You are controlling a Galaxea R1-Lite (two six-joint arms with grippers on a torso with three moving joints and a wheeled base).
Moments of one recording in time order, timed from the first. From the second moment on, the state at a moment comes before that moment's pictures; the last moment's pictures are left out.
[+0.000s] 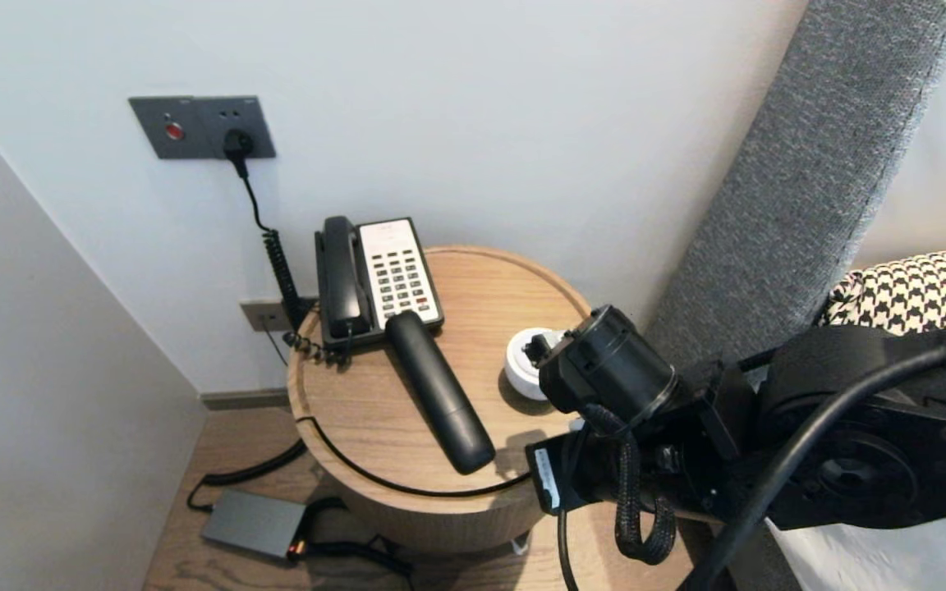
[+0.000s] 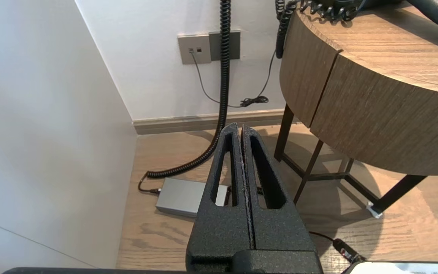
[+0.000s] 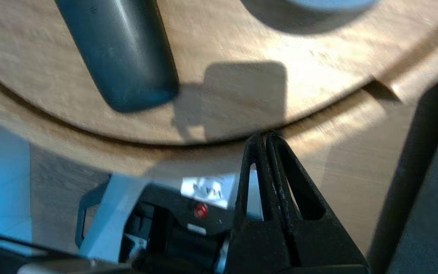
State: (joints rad) left arm 0.01 0.00 0.00 -0.03 -0.01 0.05; right arm 0.88 1.78 -1.21 0.28 -0.30 0.45
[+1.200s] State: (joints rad) left arm 0.01 0.00 0.00 -0.03 -0.01 0.05; right arm 0.89 1.81 -1.14 0.24 -0.29 0.46
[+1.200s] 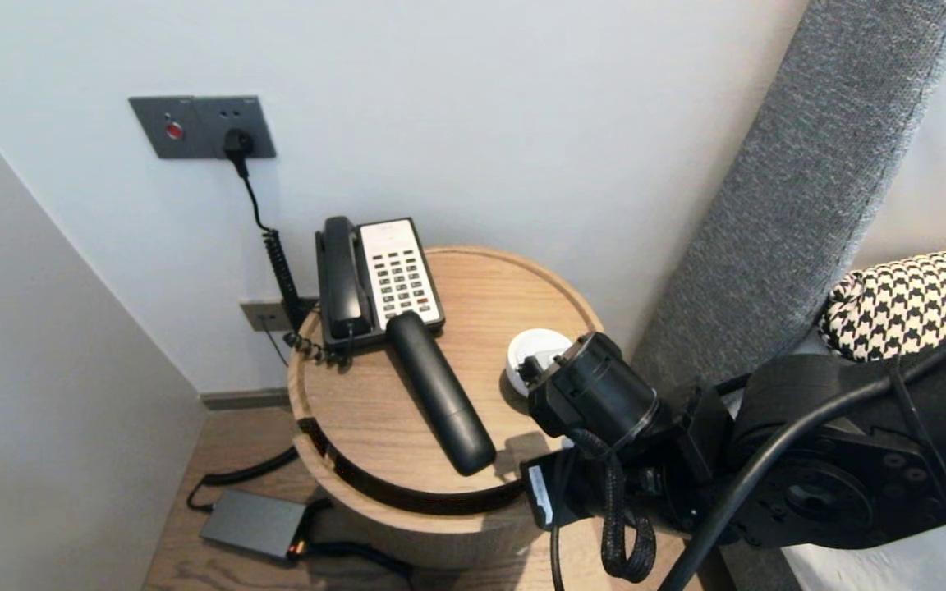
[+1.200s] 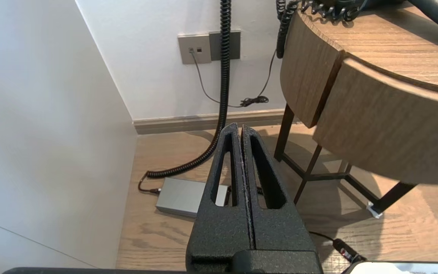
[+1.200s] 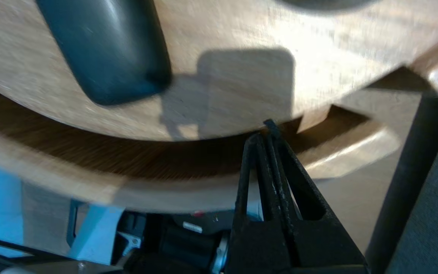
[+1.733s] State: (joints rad) left arm 0.01 0.00 0.00 -0.03 -0.01 0.05; right arm 0.92 1.79 -1.10 0.24 -0.28 0.46
